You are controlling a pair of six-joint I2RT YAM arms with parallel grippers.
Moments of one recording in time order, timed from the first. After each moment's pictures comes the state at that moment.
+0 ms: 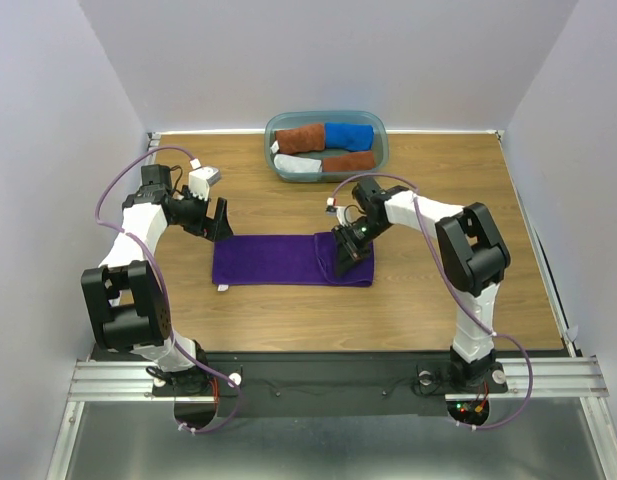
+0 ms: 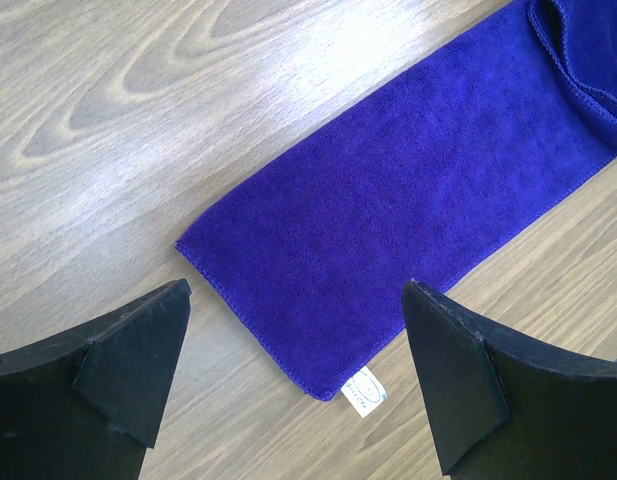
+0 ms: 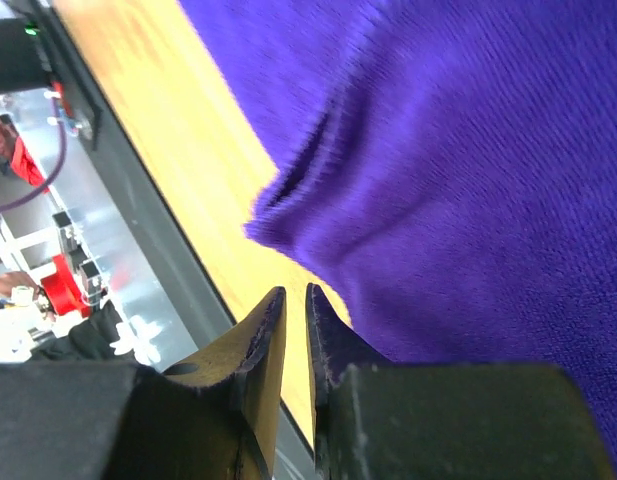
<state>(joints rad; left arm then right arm) 0.15 1.52 1.12 -0.67 0.66 0.47 0.48 2.02 1.37 -0.78 -0.84 -0.07</state>
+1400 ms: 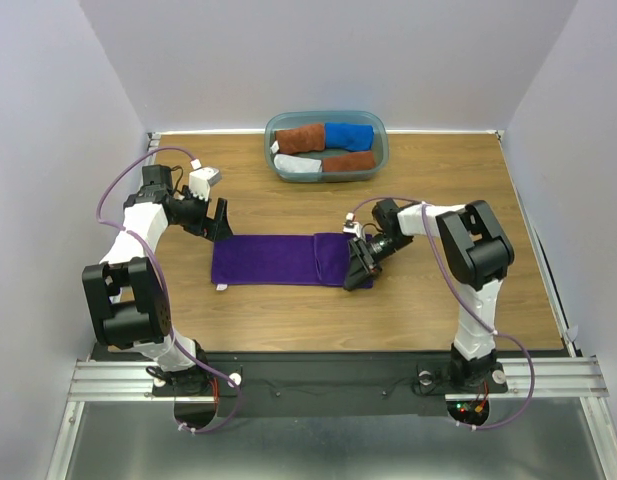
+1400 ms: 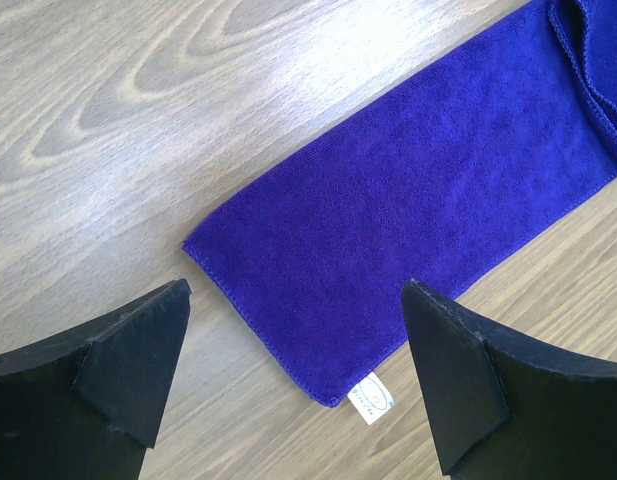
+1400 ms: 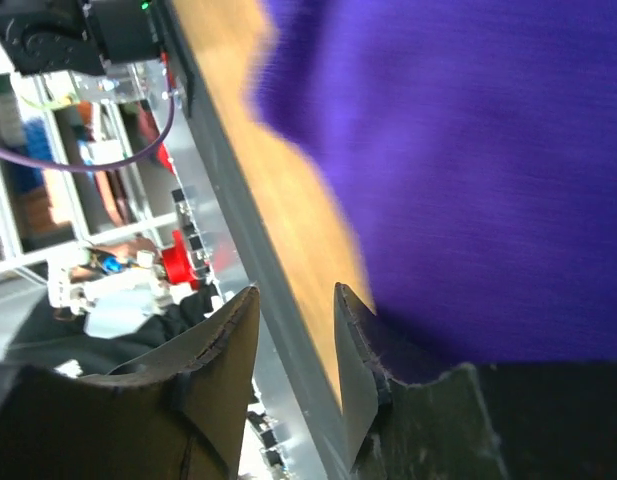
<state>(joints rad) 0.15 1.54 1.12 -0.65 0.64 0.47 0.40 2.01 1.18 -0.72 -1.11 -0.08</state>
